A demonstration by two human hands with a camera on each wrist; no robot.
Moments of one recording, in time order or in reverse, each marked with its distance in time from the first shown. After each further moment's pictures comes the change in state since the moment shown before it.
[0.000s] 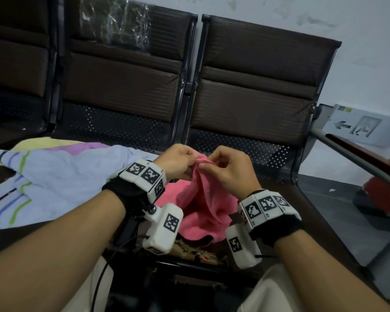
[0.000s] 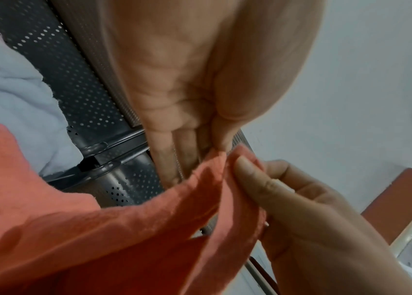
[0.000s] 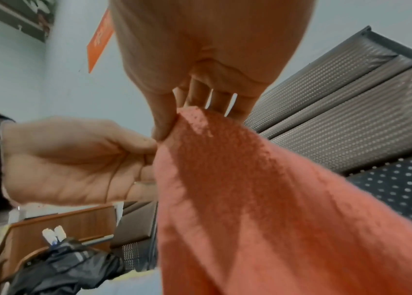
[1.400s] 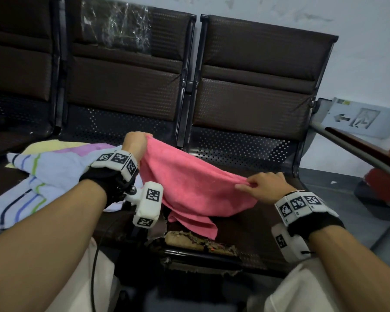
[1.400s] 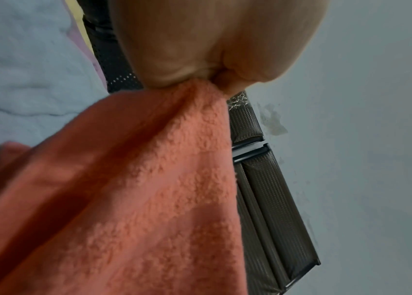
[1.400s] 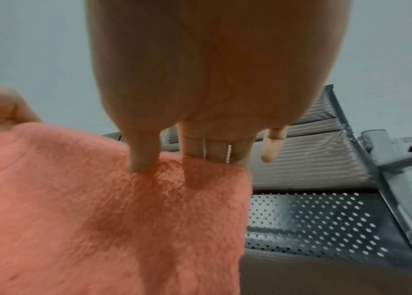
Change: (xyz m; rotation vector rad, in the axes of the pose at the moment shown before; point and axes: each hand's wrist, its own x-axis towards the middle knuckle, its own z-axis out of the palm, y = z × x) left_hand 0.032 -0.028 -0.089 -0.062 0.542 -0.080; right_hand -0.024 0.052 -0.053 -0.865 -0.486 0.267
